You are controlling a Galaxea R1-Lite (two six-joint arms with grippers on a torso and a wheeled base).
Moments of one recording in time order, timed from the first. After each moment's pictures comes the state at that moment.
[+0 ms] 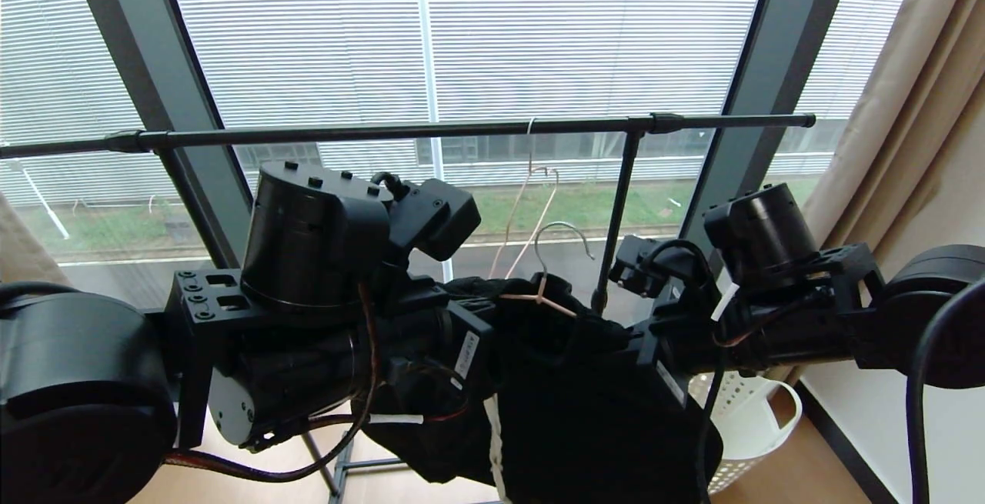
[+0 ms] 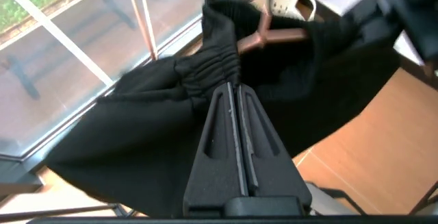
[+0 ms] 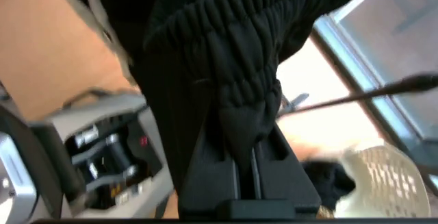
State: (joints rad) left arm -0.81 1.63 -0.94 -0.24 0.11 0.03; right arm 0.54 1.74 -1.00 0.03 0.32 -0.32
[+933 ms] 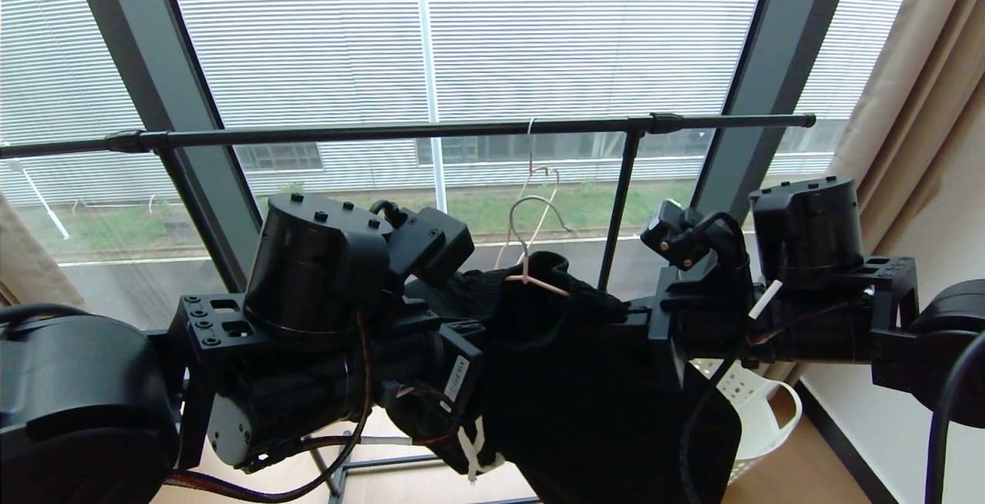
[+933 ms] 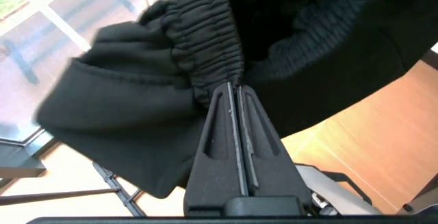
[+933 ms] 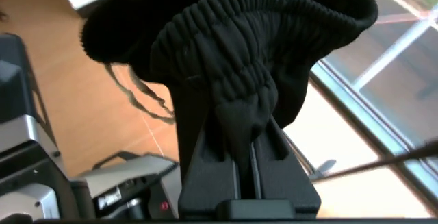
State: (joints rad) left arm -0.79 1.63 -0.88 -0.25 0.11 0.03; right arm 0.51 1.70 -0.86 -0.32 0.52 -0.17
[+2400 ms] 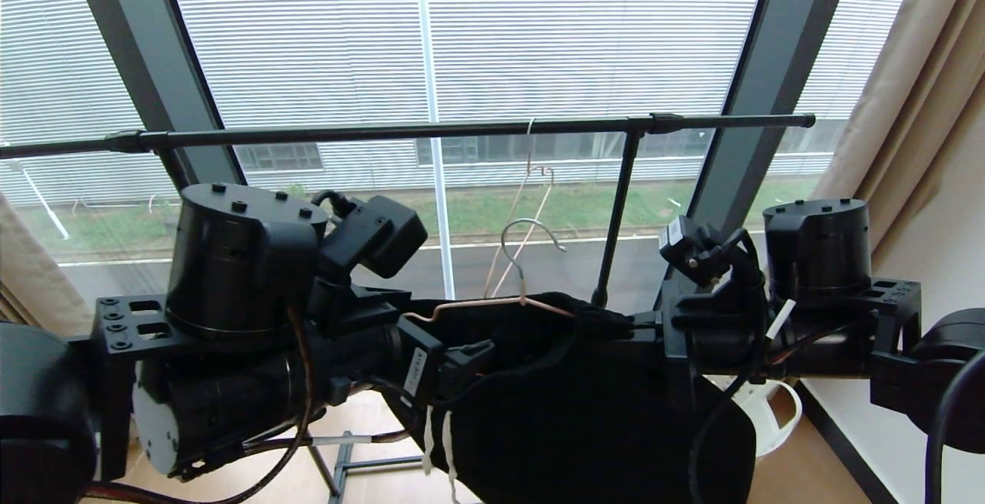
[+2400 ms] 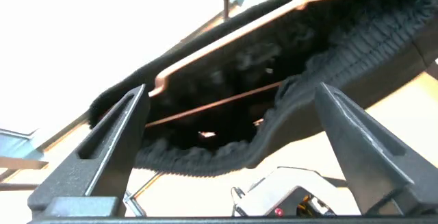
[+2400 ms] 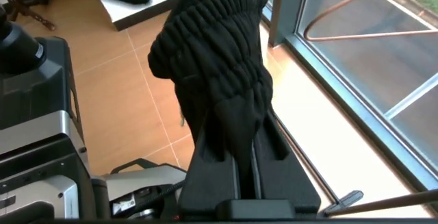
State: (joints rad) left arm -0.74 1.54 -0.82 -0.24 0.11 0.02; right arm 0.48 1.71 -0.77 -0.47 0.68 -0.16
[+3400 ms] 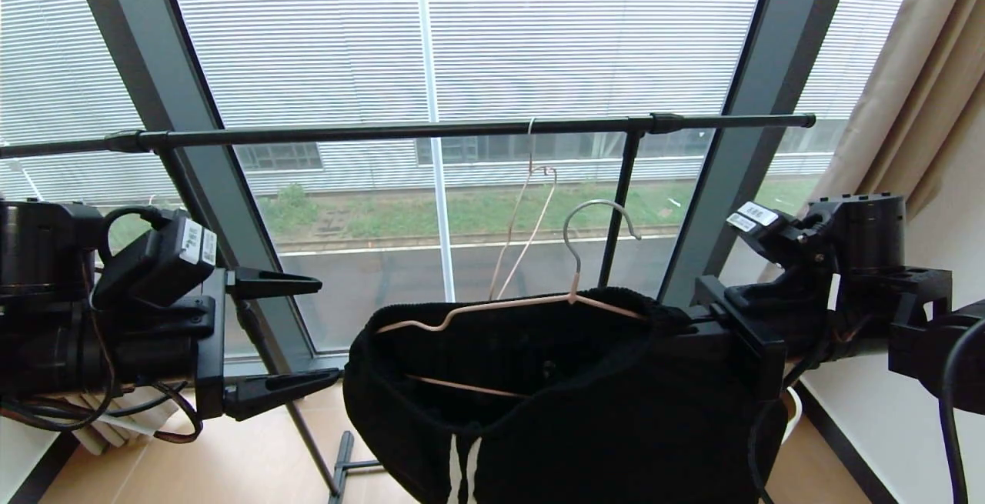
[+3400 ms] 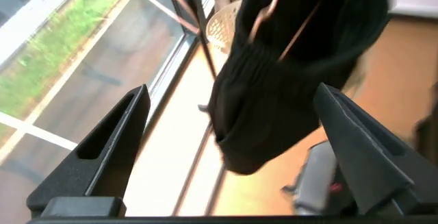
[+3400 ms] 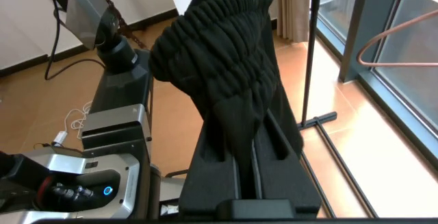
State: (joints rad) left arm -0.04 1.49 -0.67 -0.24 -0.92 0.74; right arm 0.27 1.72 -0.76 -0.47 1.20 -0.16
